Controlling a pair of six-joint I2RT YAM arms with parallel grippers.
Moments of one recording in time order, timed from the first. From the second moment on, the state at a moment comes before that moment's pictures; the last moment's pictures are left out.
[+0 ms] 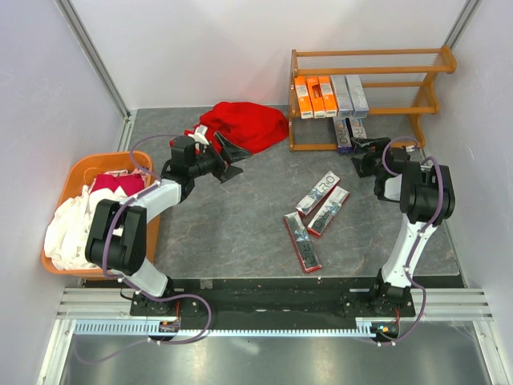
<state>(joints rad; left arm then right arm) -0.24 1.59 0.88 0.38 0.63 -1.10 -0.19 2.10 0.92 0.87 -0.33 1.33</state>
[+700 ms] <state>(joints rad) -0.55 1.63 1.27 -0.12 0.31 -0.62 -0.19 1.64 0.64 0.65 -0.35 1.11</state>
